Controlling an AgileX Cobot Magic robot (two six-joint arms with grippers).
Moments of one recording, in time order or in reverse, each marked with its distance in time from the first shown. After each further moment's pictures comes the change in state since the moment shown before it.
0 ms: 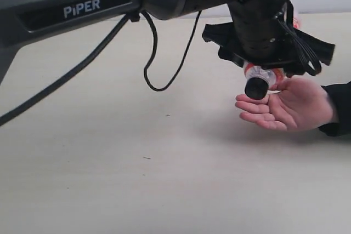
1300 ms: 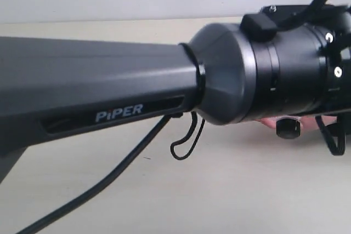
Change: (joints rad) left arm -0.215 -0.004 0.156 0.443 -0.071 -0.691; right arm 0.000 0.000 0.000 0.000 0.000 0.000
